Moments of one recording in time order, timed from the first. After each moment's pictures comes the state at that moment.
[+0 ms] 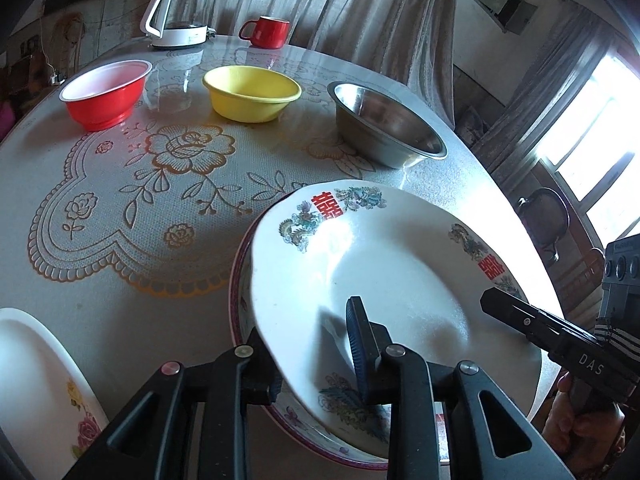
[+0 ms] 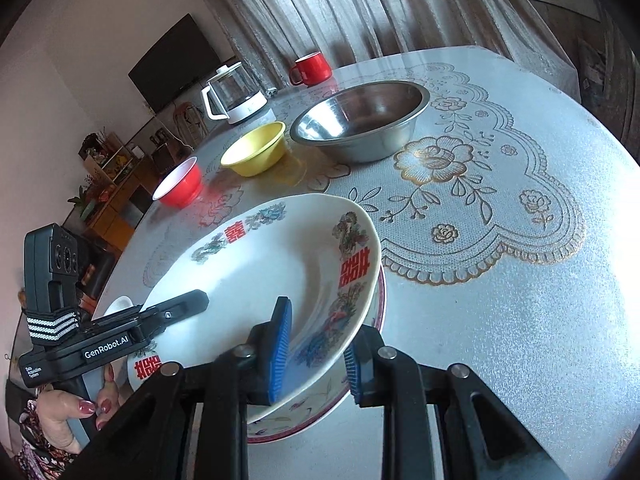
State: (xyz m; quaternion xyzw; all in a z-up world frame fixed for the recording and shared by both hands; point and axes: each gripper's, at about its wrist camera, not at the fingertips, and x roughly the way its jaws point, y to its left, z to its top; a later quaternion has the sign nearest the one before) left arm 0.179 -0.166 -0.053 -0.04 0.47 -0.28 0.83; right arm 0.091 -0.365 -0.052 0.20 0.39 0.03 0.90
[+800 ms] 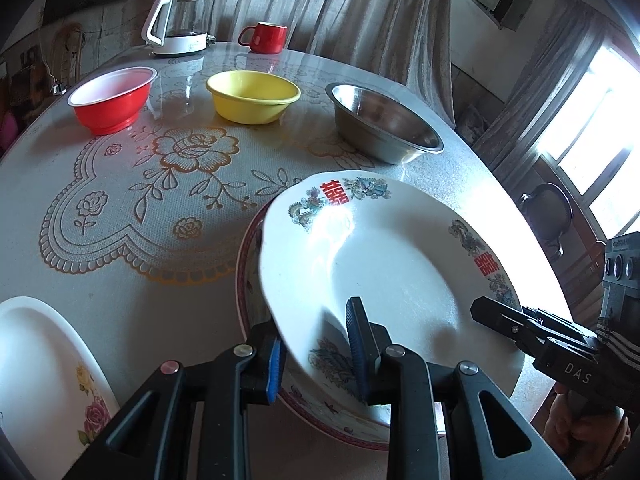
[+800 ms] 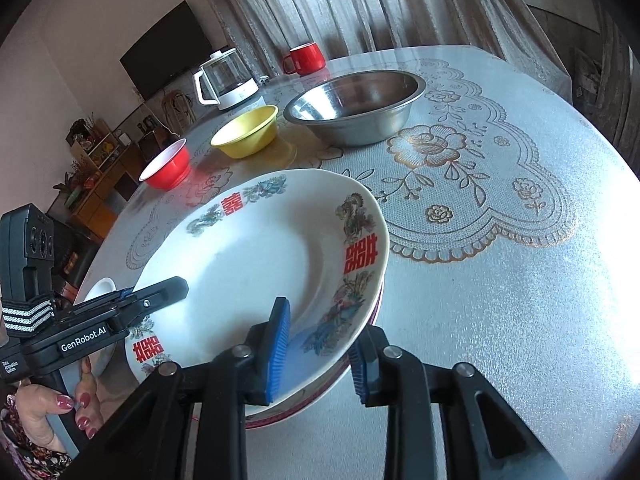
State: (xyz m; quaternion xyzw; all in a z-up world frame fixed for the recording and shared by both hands) left arm 0.166 -0.161 -0.050 -0.03 0.46 -0.28 0.84; right arm 0.083 -0.351 -0.060 0.17 0.41 0.01 0.89
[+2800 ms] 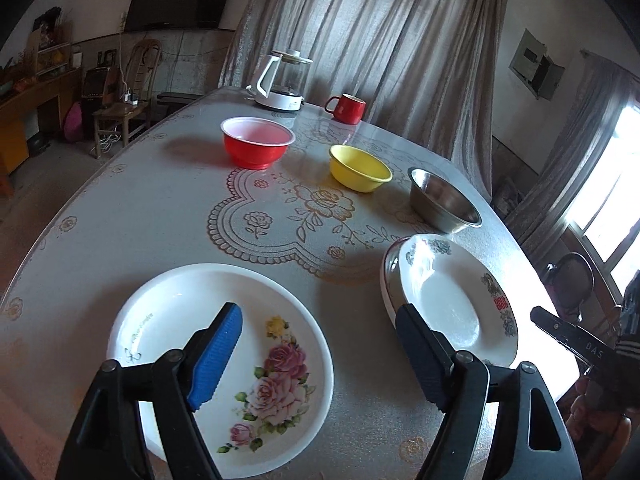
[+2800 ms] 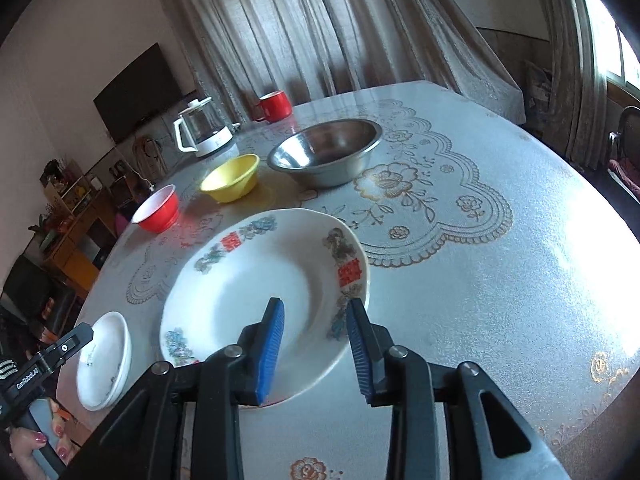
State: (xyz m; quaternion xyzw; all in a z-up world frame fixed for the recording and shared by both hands) left arm 0.119 -0.021 -0.009 -0.10 0.38 -0.19 0.90; right arm 0.041 -0.327 -0.022 0.18 0.34 -0.07 0.92
